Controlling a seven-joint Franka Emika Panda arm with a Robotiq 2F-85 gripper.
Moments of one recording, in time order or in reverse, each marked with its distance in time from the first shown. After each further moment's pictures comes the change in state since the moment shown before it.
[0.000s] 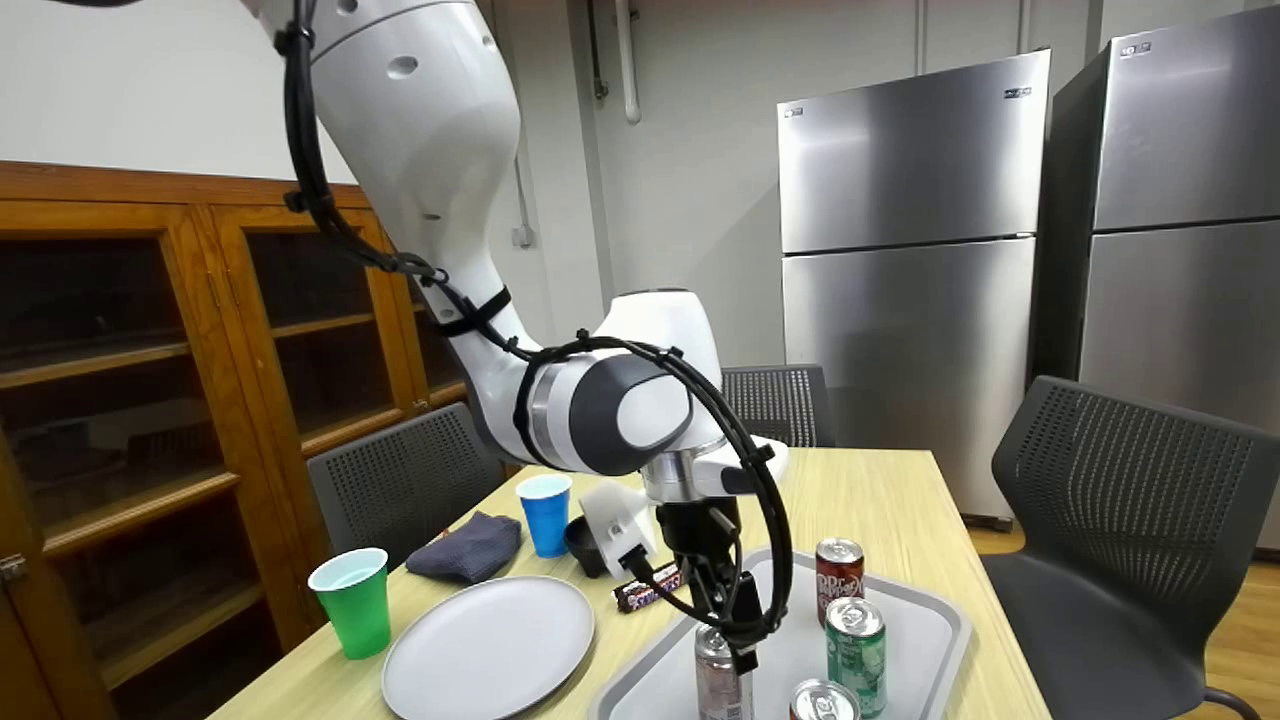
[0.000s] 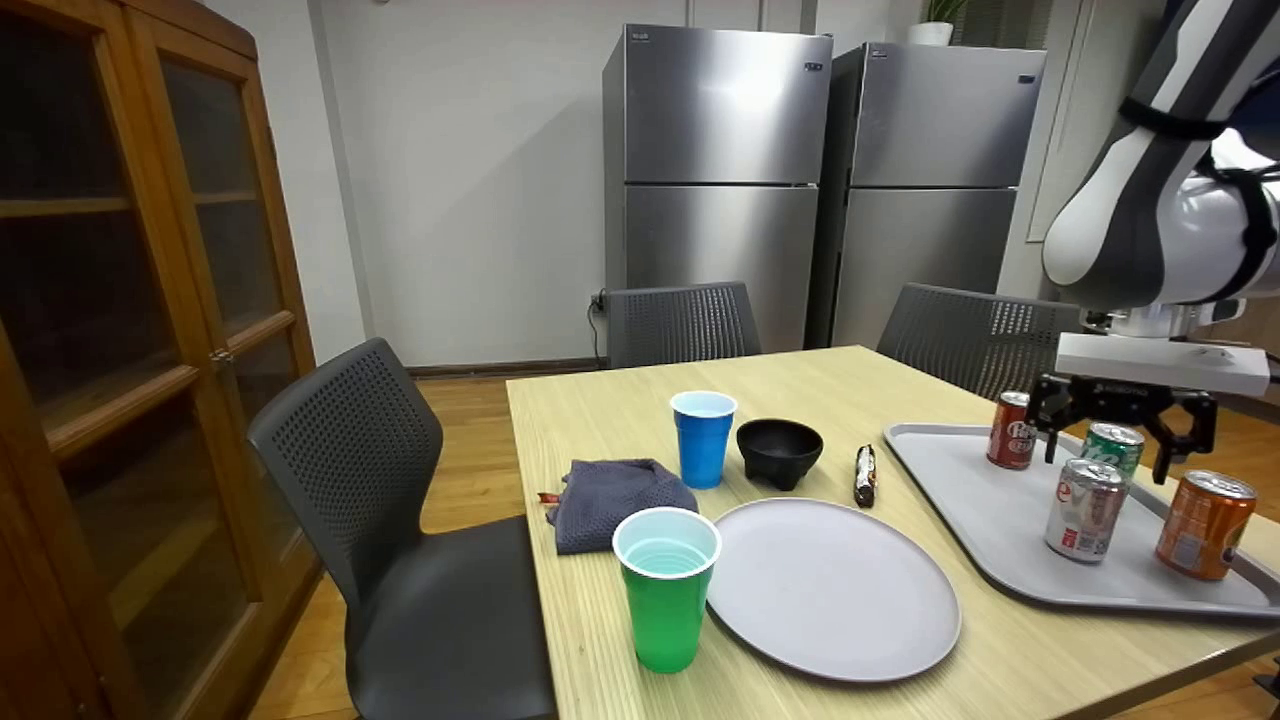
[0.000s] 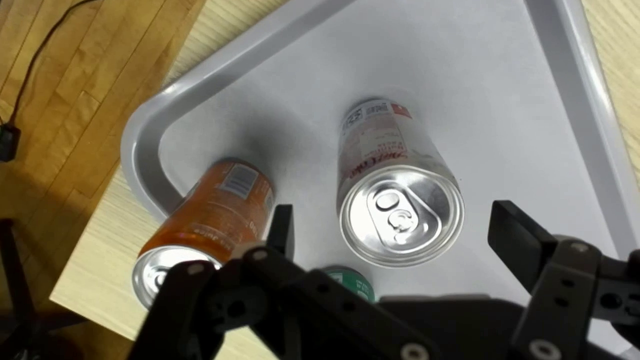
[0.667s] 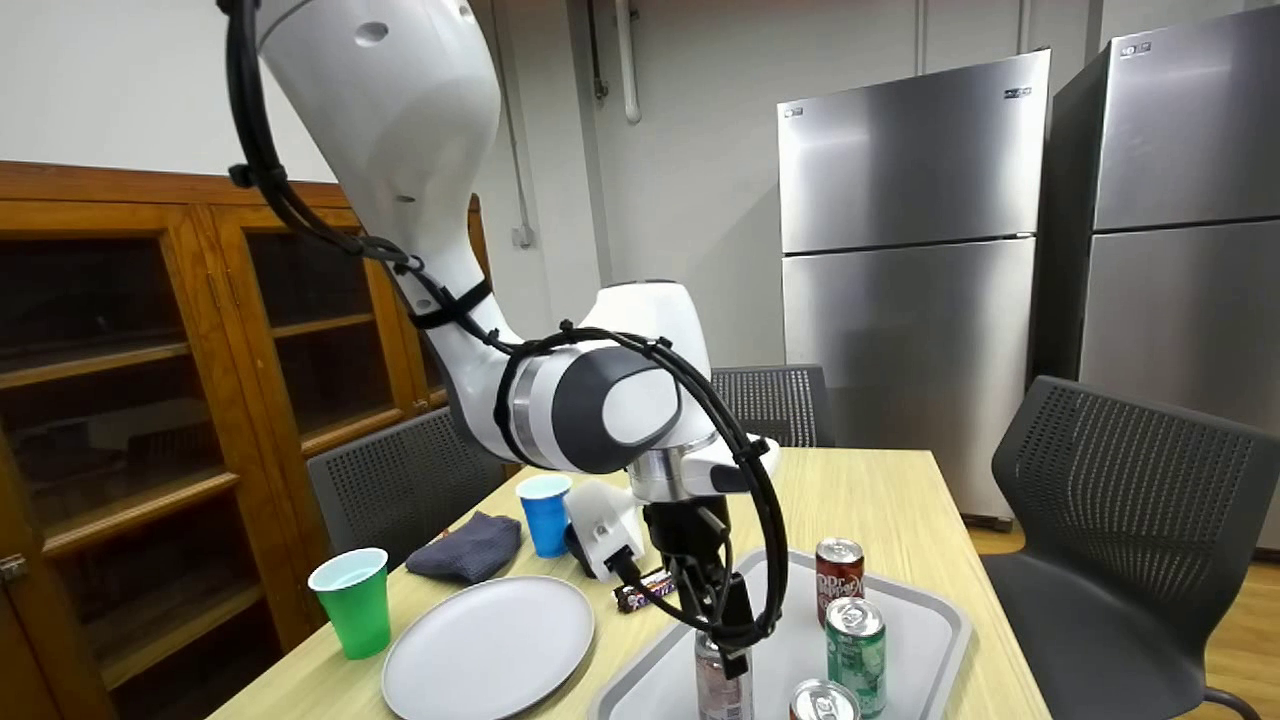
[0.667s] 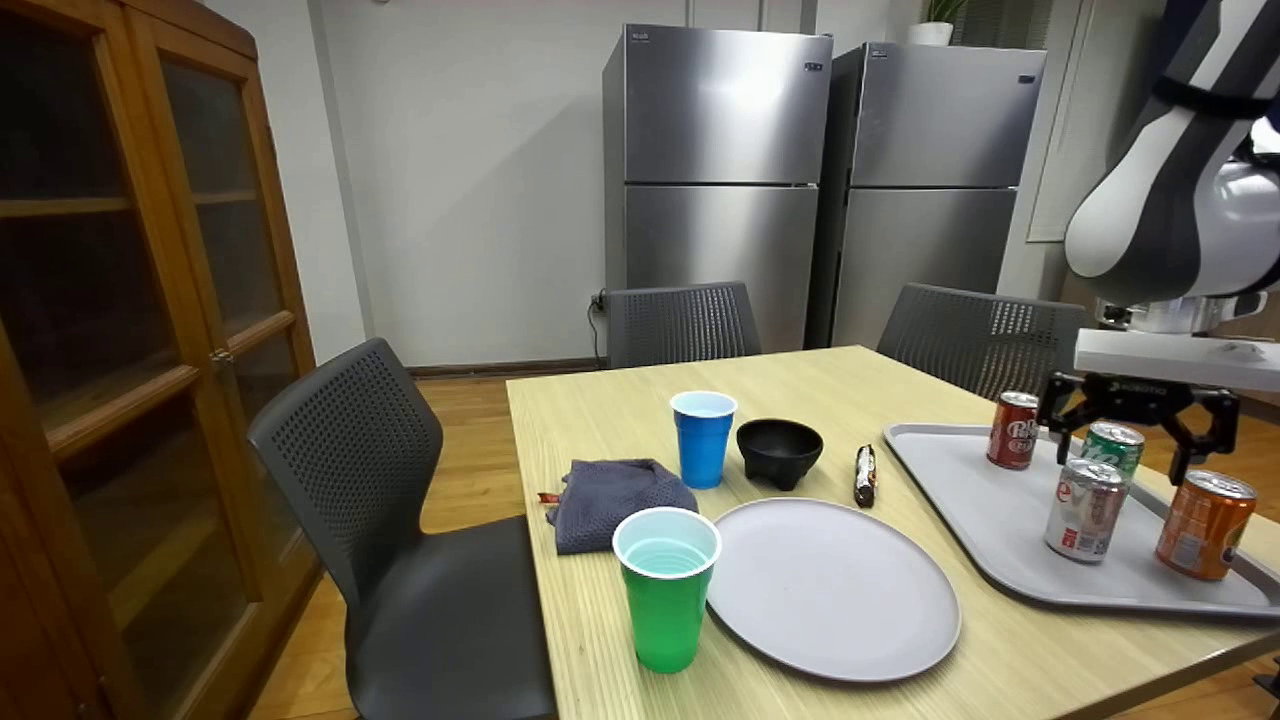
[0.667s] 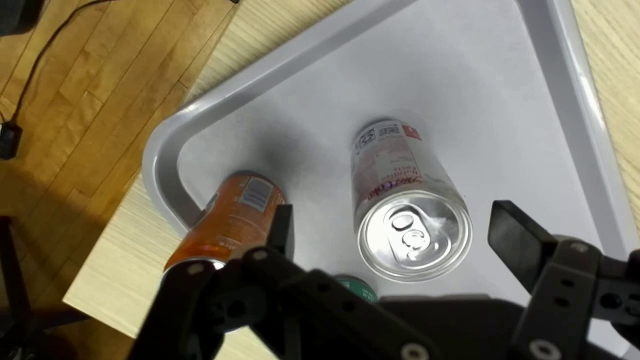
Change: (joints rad) arm 0.007 -0.064 -0.017 -0.062 -0.045 0.000 0.000
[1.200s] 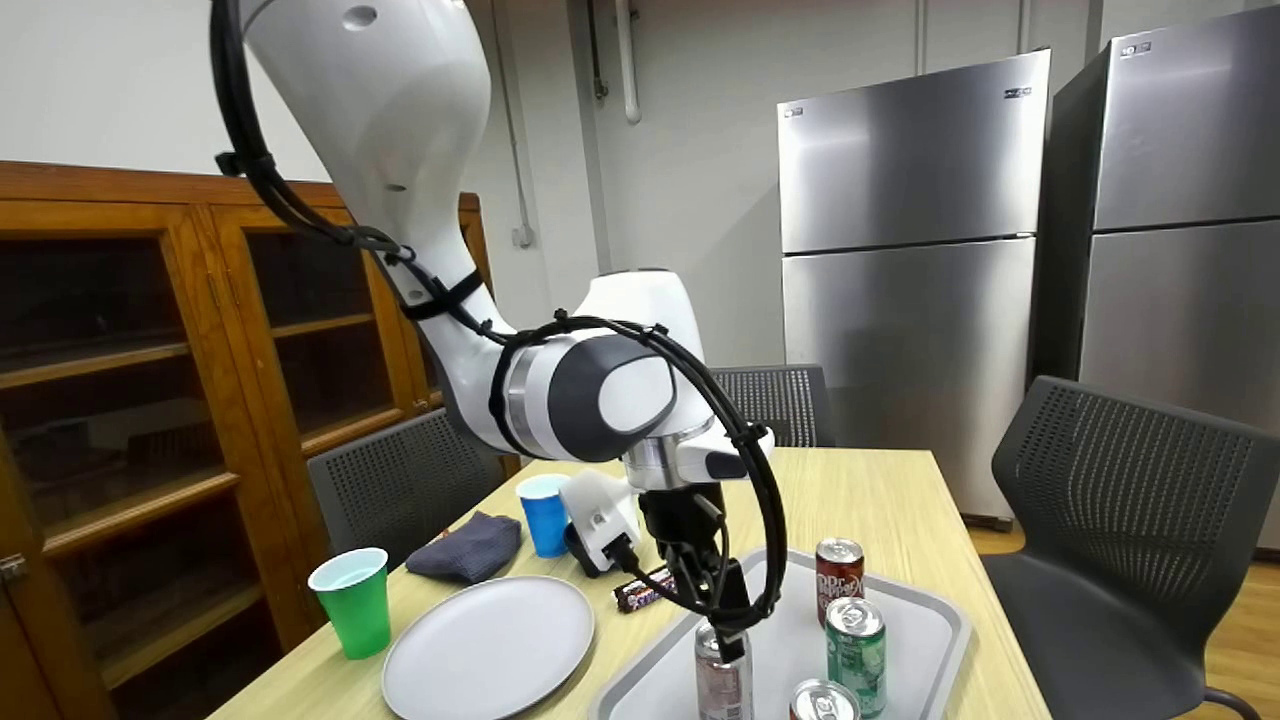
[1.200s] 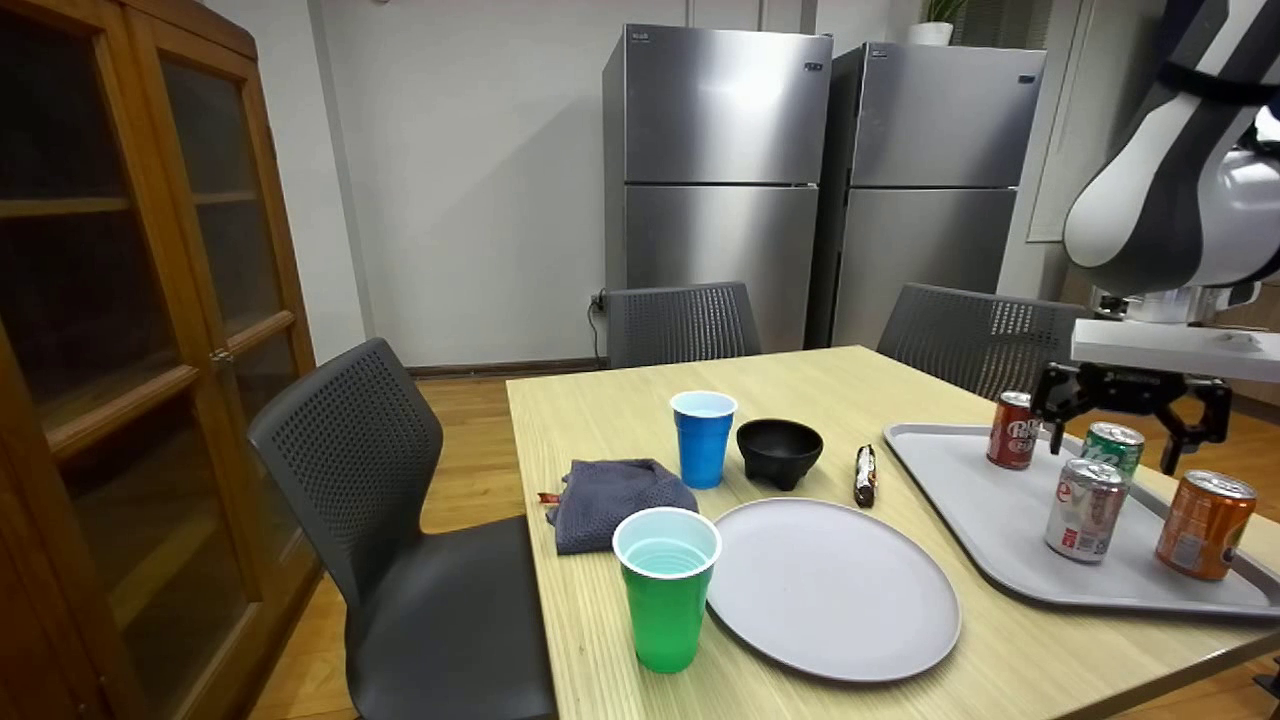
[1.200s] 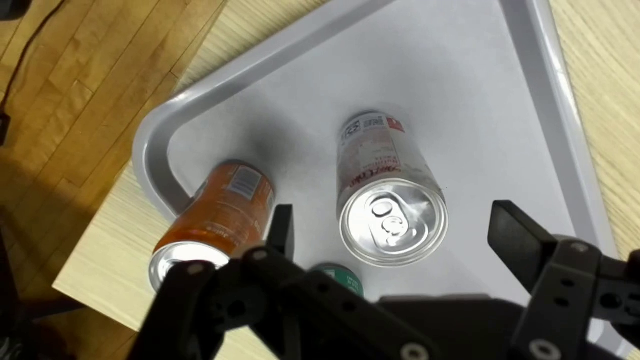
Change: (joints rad) arm 0.011 -0.026 -0.003 -0.005 -0.015 0.000 0.000
